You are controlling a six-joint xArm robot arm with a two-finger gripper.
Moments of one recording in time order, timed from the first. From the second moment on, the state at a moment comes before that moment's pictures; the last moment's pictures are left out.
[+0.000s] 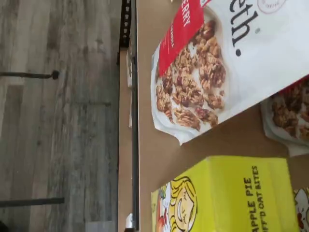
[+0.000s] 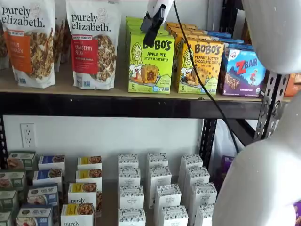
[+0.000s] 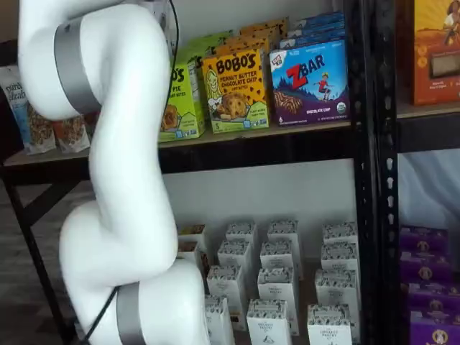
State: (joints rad) arm 0.25 -0.14 -1.57 0.32 1.46 -1.27
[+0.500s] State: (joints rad) arm 0.26 -0.10 -1.60 0.29 1.50 -1.28
